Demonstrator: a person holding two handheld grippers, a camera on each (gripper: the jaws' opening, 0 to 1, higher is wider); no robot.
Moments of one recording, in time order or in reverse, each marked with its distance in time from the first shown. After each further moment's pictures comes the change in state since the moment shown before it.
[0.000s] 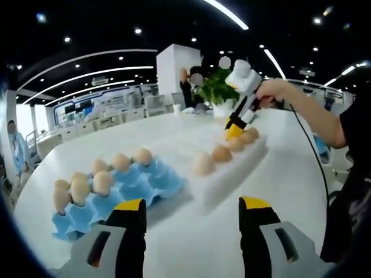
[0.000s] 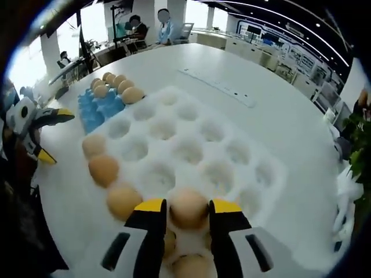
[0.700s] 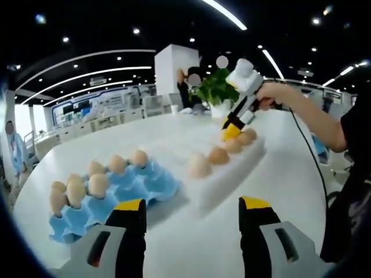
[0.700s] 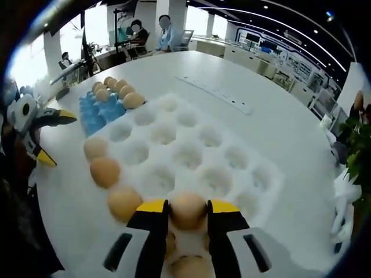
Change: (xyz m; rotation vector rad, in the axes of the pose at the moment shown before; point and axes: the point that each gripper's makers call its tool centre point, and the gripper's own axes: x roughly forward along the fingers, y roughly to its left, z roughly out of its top) left arm 0.004 -0.009 0.002 0.001 -0.001 -0.014; right arm -0.004 0.001 0.008 -0.016 -0.078 -0.010
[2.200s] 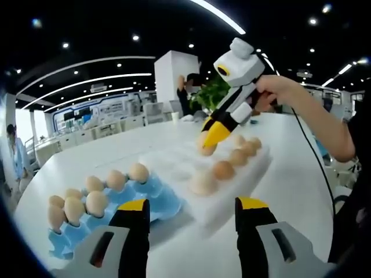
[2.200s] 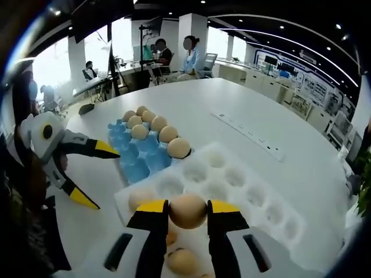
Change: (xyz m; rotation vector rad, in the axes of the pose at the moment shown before) left arm 0.021 0.008 0.018 0.025 -0.047 0.015; right arm 0.004 0.076 0.084 -0.082 -0.189 0.145
